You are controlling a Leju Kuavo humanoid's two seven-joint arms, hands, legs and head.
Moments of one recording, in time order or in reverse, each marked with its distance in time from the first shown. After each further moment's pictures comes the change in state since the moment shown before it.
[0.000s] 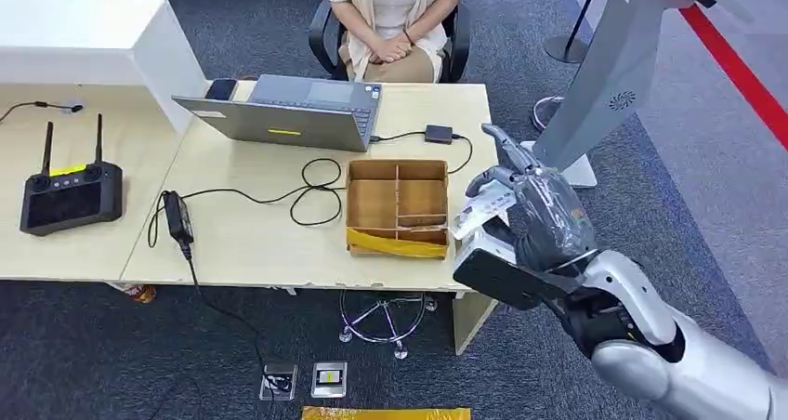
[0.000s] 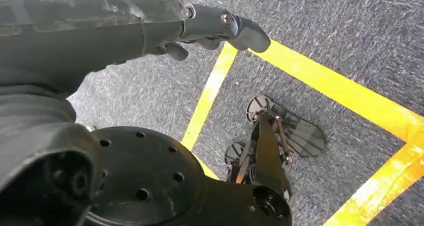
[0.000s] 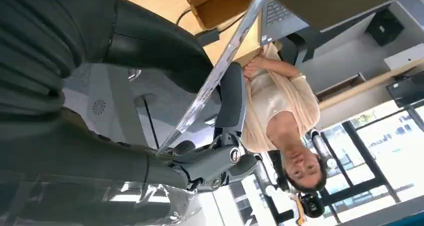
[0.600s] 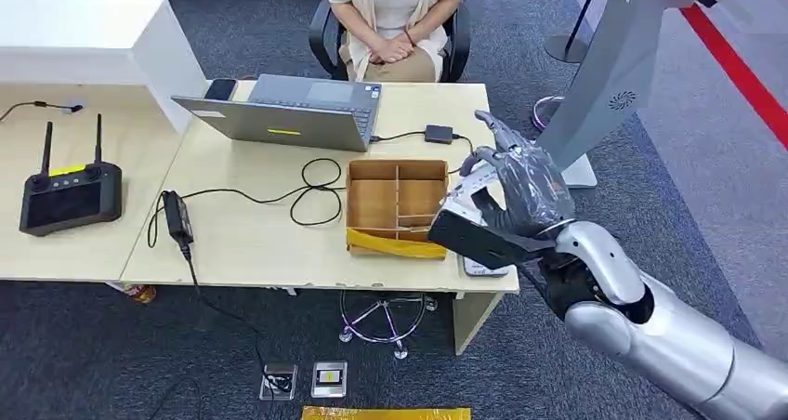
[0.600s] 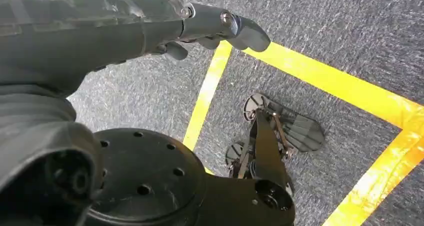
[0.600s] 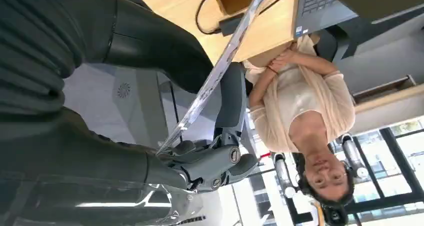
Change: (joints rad) left arm -0.001 0.006 -0.016 0.000 -0.052 -0.041 -0.002; right arm -0.095 0.070 0.037 0.160 0.050 0.073 0.063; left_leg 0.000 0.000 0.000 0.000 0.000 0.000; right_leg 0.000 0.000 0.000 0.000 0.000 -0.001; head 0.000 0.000
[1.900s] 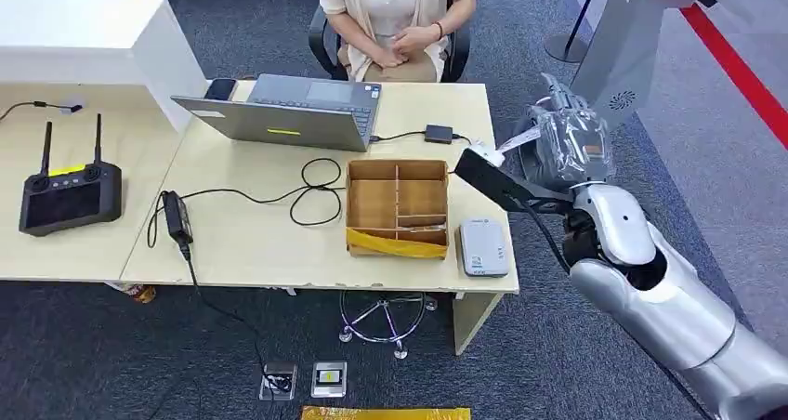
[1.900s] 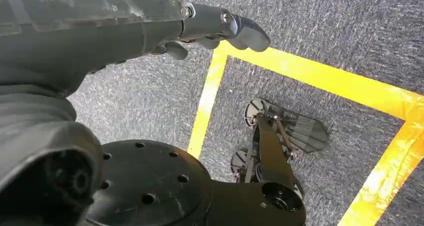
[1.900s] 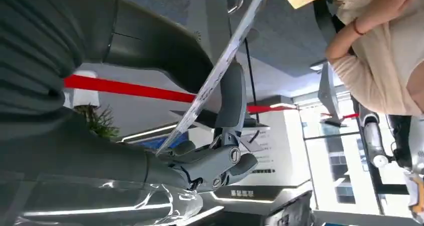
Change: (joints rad) left arm -0.001 0.013 -0.033 0.008 -0.063 -0.035 0.010; right arm 0.009 0.066 -0.201 0.146 0.249 0.174 0.126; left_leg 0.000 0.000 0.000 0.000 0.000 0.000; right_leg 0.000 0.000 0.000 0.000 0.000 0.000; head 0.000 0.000
